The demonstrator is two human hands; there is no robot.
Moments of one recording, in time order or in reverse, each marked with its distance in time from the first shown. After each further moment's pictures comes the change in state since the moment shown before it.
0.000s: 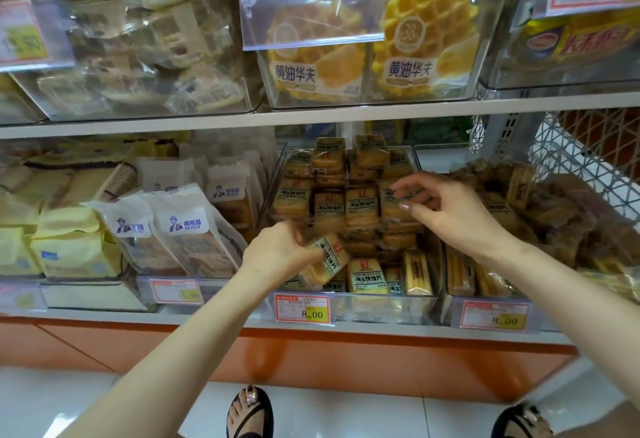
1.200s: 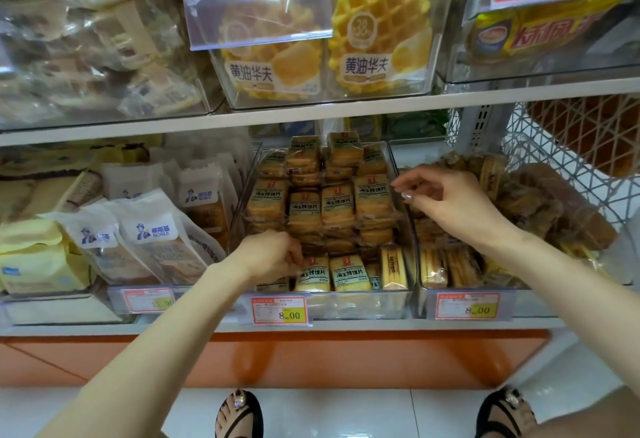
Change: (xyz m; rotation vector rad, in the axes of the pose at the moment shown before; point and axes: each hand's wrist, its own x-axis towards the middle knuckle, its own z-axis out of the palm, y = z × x) left_hand 0.025 -0.002 0.017 0.473 -0.266 0.360; right_hand -0.008 0.016 -0.026 0.017 0.058 0.038
